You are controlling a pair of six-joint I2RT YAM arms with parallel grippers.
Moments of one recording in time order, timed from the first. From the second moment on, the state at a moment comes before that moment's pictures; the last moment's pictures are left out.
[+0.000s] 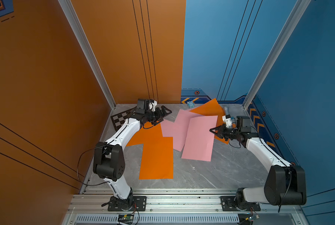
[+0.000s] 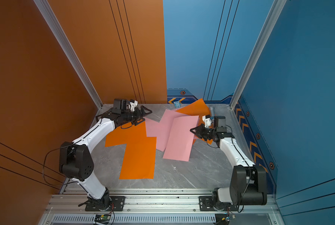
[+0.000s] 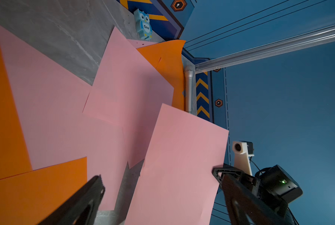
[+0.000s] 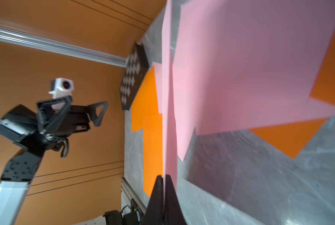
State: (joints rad) left arm -0.22 1.72 1.41 -0.35 0.63 -0.78; right arm 0.02 1.41 0.91 -0.33 -0.81 0.62
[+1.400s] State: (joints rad) left arm -0.28 1.70 1.30 -0.35 0.61 -0.70; right arm 0.36 1.63 1.01 -0.74 -0.08 0.34
